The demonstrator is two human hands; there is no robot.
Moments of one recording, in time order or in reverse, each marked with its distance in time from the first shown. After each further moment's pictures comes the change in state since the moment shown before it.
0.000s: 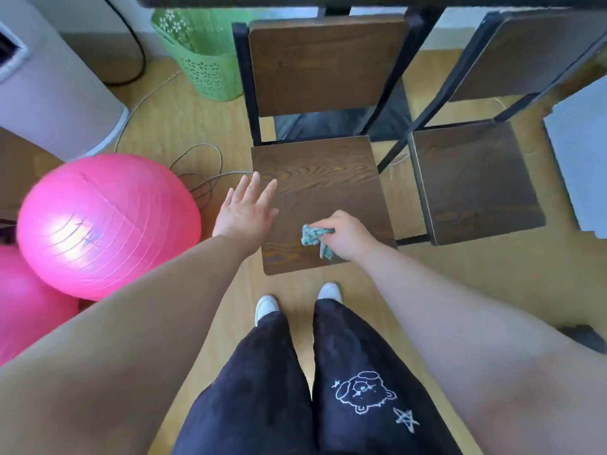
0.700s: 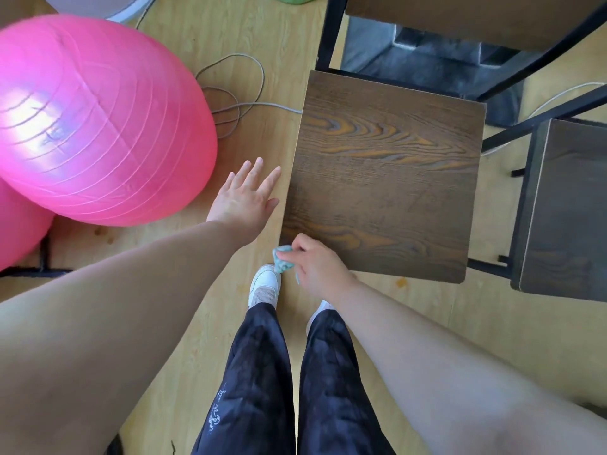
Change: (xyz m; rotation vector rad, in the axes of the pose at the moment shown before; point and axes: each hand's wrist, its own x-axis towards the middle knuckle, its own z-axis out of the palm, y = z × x) left_hand 0.051 -0.075 0.164 -0.082 -0.091 -0.173; right_hand 0.093 0.058 0.175 -0.216 -0.211 -0.505
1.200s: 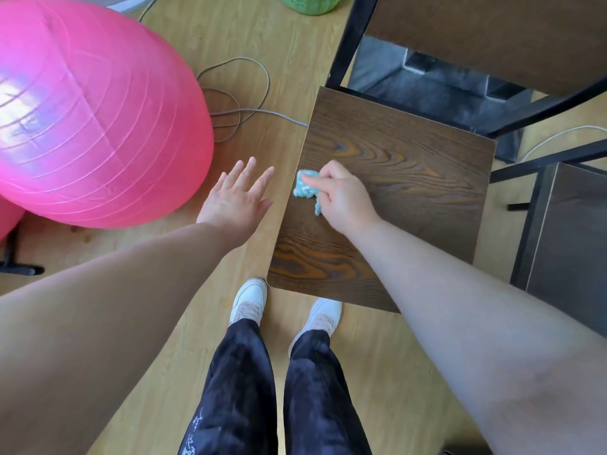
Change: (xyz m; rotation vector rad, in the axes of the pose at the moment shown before) left_hand 0.037 -0.014 0.011 -0.092 0.043 -0.049; right_hand 0.111 0.047 -0.100 -0.089 0.267 -0.082
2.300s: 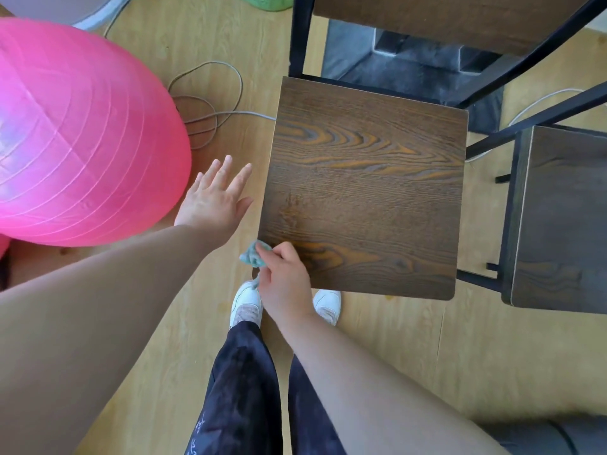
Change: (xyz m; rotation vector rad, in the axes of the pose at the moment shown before) left_hand 0.000 0.003 0.004 0.063 0.028 0.039; right_hand -0.122 -0.088 0.085 0.233 0.117 0.344
